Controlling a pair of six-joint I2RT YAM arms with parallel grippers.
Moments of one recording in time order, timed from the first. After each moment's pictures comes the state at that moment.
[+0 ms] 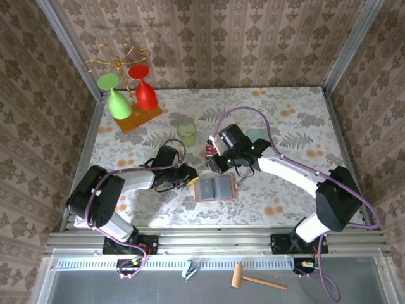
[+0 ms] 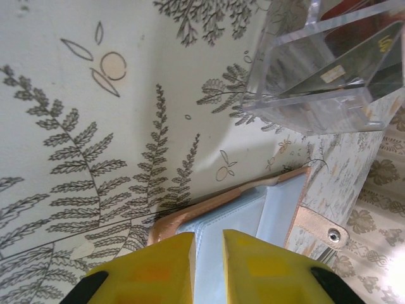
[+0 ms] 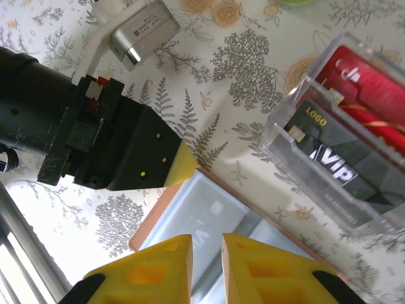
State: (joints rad) left arm -0.56 1.55 0.59 0.07 0.55 -1.03; right arm 0.70 1.53 1.11 -0.49 -0.23 0.21
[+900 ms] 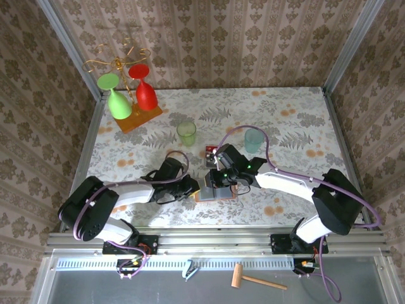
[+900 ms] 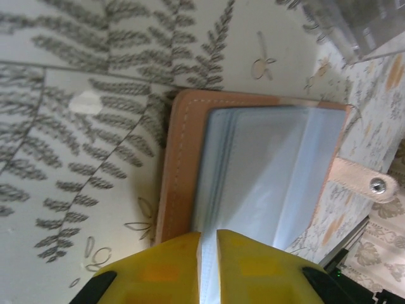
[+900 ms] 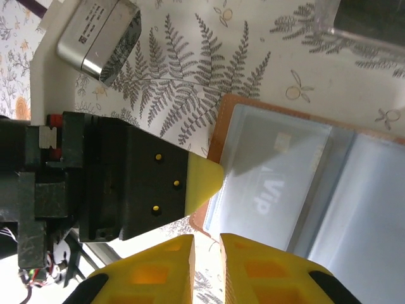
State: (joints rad) left arm -0.71 1.43 0.45 0.11 0.44 -1.12; right arm 0.80 1.51 0.91 -0.31 -0.28 0.67
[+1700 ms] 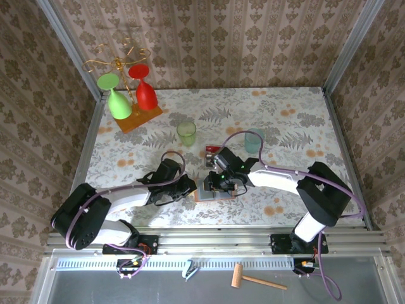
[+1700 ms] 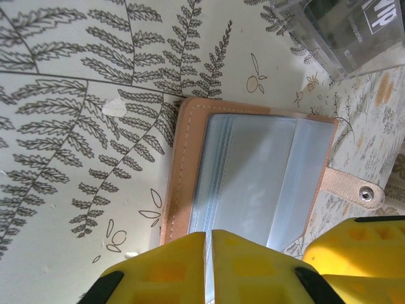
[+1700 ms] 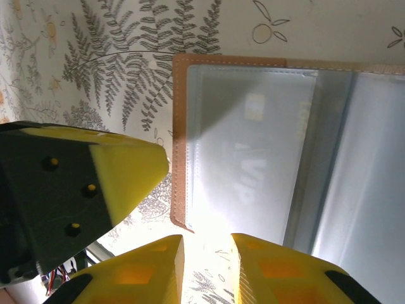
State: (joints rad) left arm -0.71 1.35 0.43 0.08 0.38 -1.13; right arm 0.79 1.63 0.91 -0.30 -0.34 0.82
